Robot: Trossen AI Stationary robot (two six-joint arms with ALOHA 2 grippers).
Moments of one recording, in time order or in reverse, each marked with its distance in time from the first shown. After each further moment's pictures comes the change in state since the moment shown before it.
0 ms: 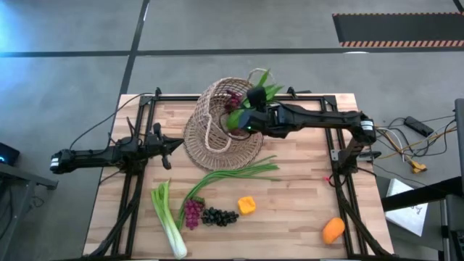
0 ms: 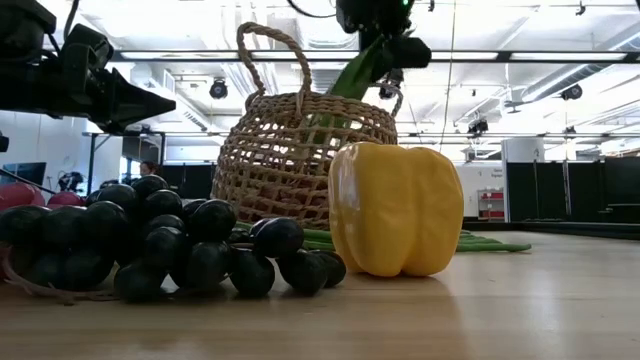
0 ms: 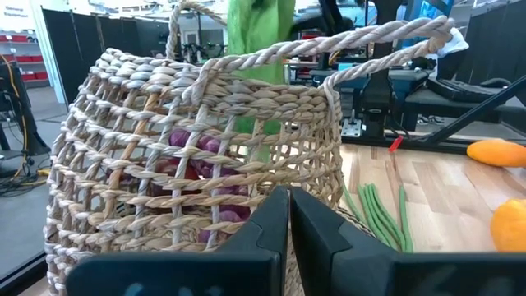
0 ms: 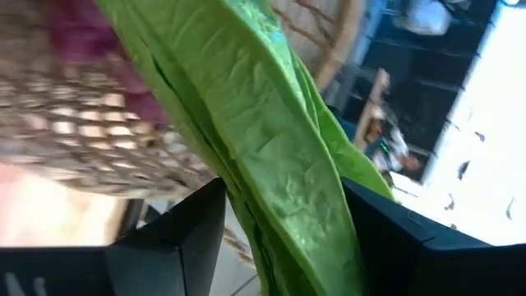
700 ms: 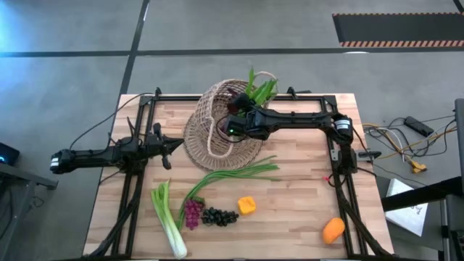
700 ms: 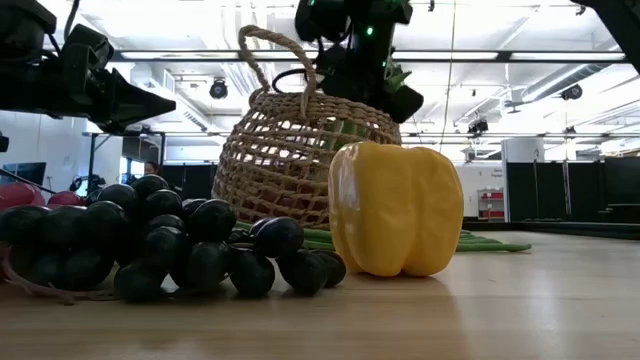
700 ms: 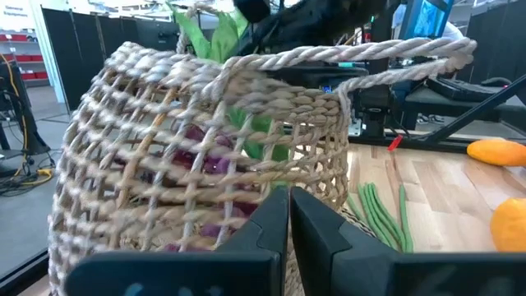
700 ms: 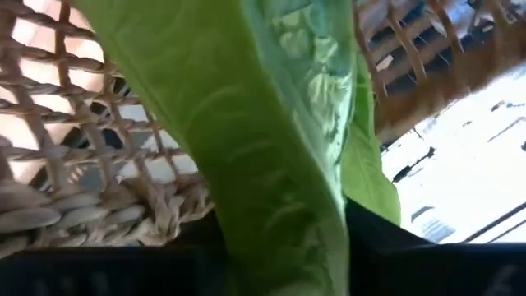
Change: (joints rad) left arm 0.000 -0.001 0.000 -0.001 0.000 0.000; right arm -0.066 0.203 -0.001 0.023 0.203 -0.271
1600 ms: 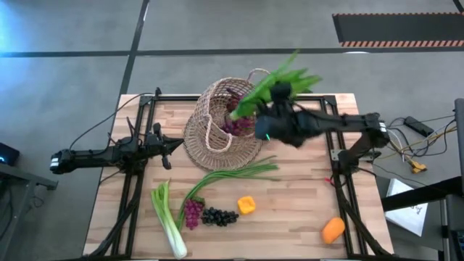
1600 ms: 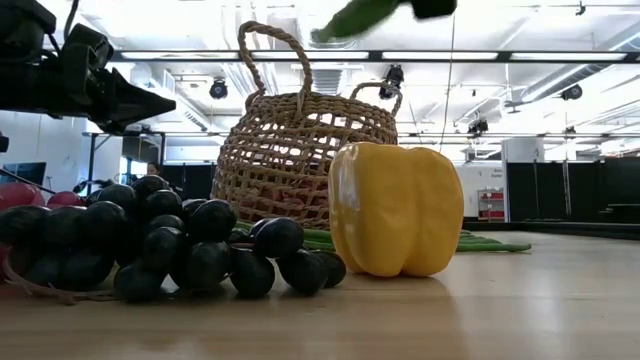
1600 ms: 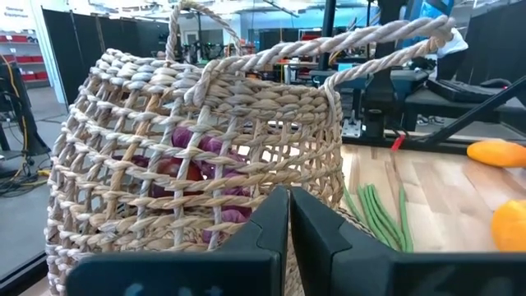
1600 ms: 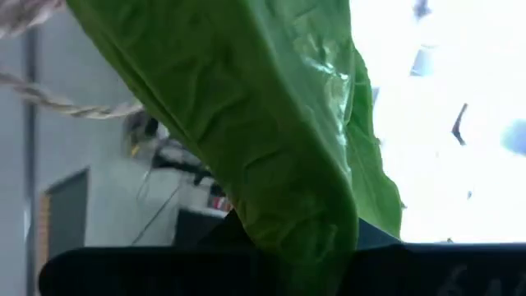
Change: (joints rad) left arm 0.000 0.001 0.000 0.001 0.000 0.000; right arm 0.172 -0.316 0.025 -0.041 0.325 0.203
